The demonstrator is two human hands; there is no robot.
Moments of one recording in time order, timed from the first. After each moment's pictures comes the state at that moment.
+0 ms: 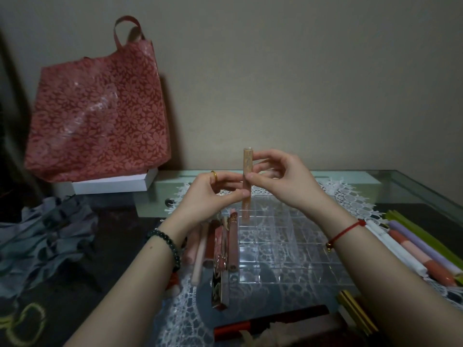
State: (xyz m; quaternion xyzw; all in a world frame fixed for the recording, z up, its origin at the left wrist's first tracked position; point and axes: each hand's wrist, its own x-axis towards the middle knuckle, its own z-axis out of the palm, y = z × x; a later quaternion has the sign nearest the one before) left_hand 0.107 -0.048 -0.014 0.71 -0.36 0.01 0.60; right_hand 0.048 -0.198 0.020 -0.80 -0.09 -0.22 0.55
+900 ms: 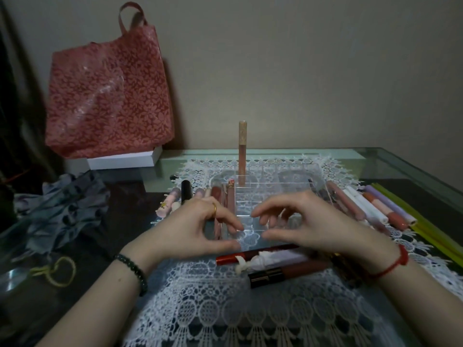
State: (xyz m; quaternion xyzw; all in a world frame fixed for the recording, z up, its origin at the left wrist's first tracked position) left_hand -0.005 0.016 -0.024 0.83 -0.49 0.05 0.27; right_hand -0.076 -0.199 -0.008 -0.92 -0.20 -0.08 0.31
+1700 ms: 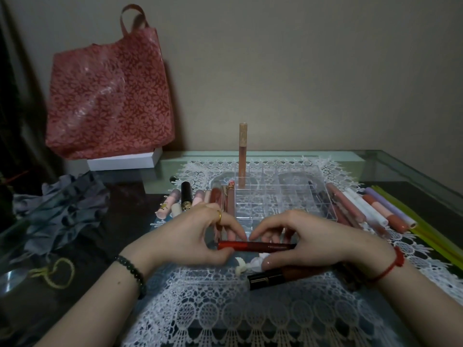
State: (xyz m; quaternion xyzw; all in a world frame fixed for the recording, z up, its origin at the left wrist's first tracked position) left_hand -0.012 0.014 -0.023 0.84 -0.49 -0.01 0.24; right_hand -0.075 -0.197 -0.018 -0.94 -0.20 0.07 0.27
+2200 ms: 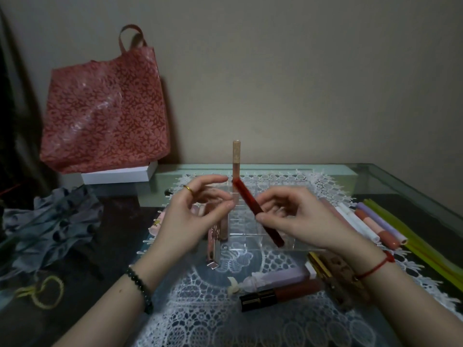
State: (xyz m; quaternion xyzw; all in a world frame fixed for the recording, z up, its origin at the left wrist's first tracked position) left_hand -0.004 -0.011 -0.018 0.70 -0.36 0.14 0.60; right_hand -0.066 -0.201 0.005 -0.85 -0.15 -0.09 0.50
